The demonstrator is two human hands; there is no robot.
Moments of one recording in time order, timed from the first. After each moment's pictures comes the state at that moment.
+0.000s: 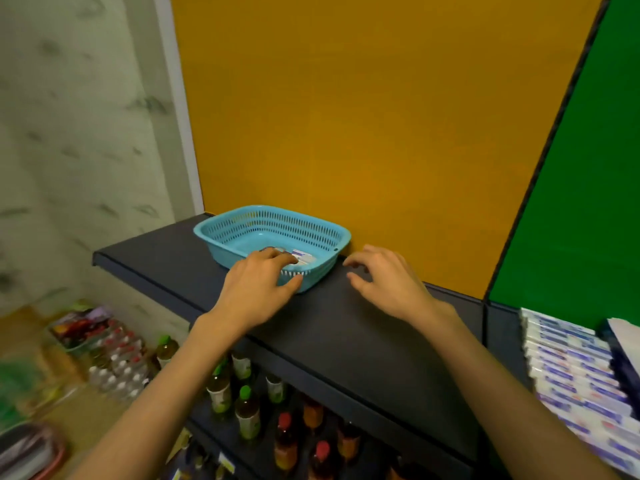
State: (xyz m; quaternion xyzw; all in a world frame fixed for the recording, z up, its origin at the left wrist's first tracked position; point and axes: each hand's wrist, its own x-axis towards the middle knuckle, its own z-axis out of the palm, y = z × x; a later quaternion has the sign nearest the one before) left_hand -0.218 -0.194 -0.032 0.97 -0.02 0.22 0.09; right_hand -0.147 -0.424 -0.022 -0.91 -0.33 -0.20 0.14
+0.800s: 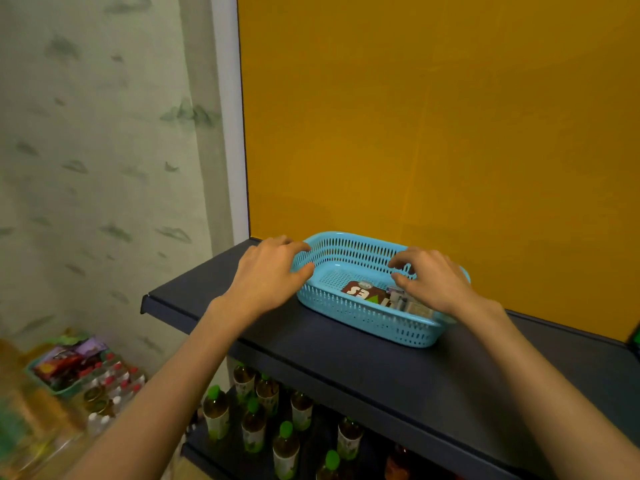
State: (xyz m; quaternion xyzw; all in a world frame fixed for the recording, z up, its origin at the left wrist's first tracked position) left_hand -0.121 0.051 -0.015 0.97 -0.07 0.23 0.10; right_hand -0.064 -0.233 -0.014 -0.95 -0.22 -0.19 0.09
